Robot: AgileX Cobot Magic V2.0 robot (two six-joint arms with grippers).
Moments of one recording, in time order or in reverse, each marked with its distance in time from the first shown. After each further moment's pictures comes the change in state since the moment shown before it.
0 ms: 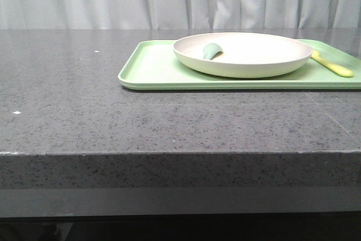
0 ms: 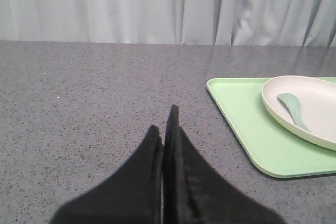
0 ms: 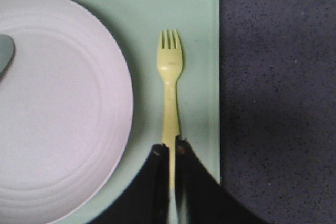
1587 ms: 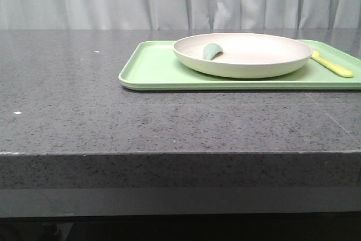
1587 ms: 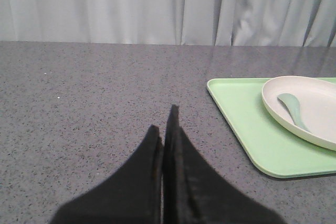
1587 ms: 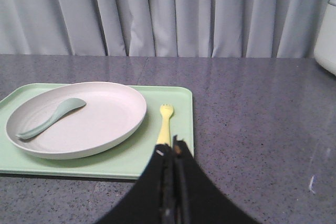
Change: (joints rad) left arm 0.000 0.000 0.000 0.000 0.000 0.000; right arm 0.000 -1.487 1.344 0.000 -0.786 -0.071
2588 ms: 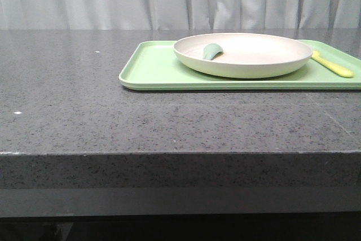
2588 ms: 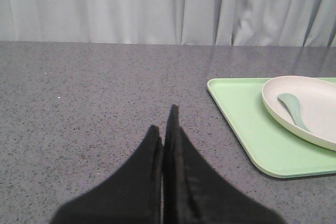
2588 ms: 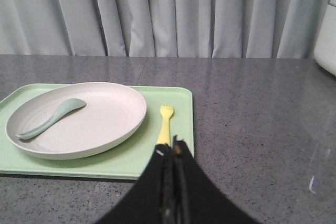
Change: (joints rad) left arm 0.000 0.000 0.000 0.000 0.000 0.000; right arm 0.000 0.000 0.000 0.000 -0.002 0.000
